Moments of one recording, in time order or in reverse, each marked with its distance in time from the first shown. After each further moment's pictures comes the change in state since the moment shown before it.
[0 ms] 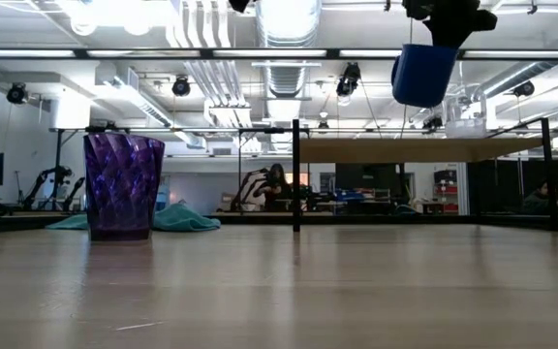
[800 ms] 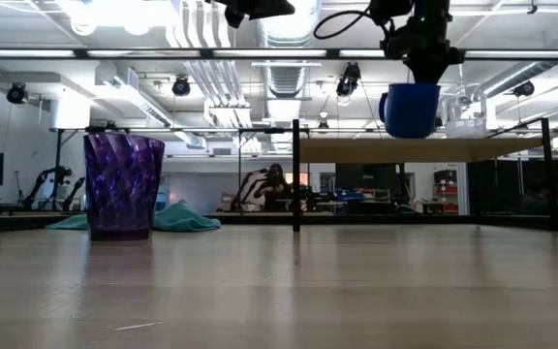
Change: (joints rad) left arm 0.165 0.006 0.028 -0.019 0.090 0.003; right arm -0.187 0.168 0.003 0.071 -0.079 -0.270
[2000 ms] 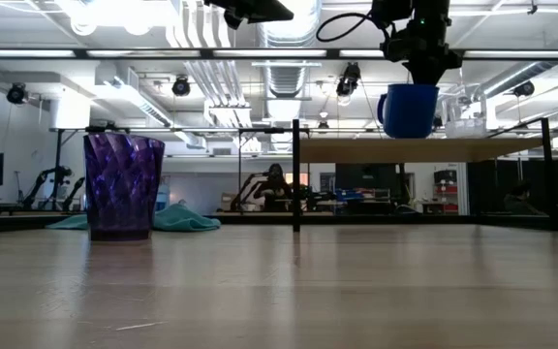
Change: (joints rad) left arm 0.010 0.001 0.003 -0.030 0.001 0.050; right arm -0.048 0.004 0.000 0.021 -0.050 -0.057
